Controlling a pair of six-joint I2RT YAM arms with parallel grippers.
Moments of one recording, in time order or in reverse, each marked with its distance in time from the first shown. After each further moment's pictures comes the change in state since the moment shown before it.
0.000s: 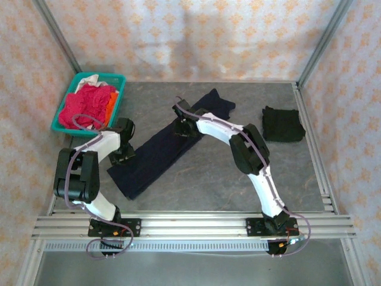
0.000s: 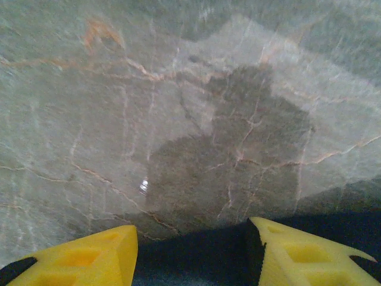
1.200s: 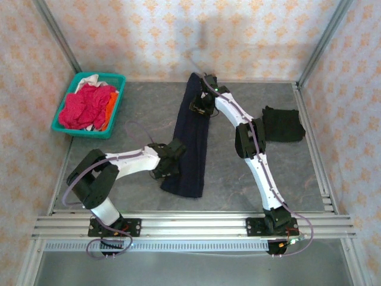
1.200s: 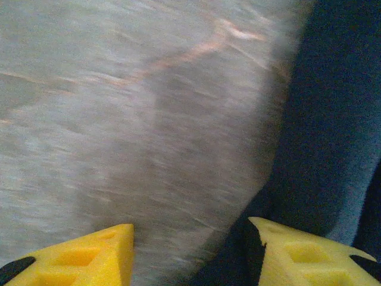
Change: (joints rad) left arm -0.683 0.049 0.018 0.076 0.111 -0.448; right arm -0.280 0.381 0.649 -0.229 -0.251 -0.072
